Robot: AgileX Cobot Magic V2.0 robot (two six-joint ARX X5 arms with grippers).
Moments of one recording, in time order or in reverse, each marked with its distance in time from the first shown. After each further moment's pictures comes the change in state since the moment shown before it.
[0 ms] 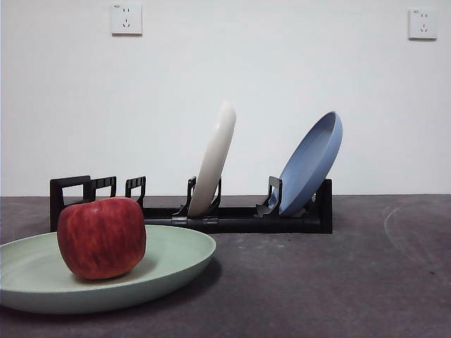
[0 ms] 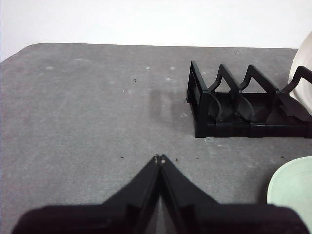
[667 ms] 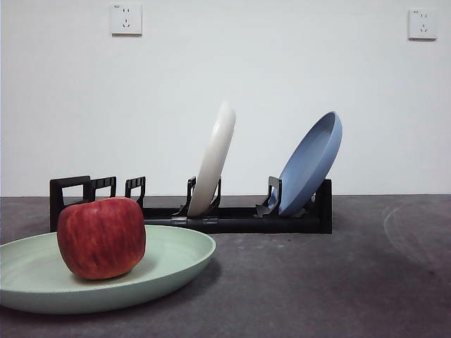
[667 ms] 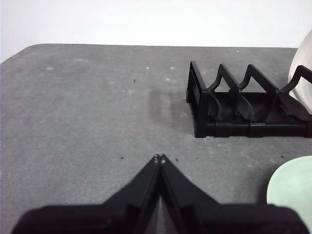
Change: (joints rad) left arm 0.000 0.000 0.000 0.000 0.000 0.003; right arm -0.285 -0.600 -0.856 0.405 0.099 0.041
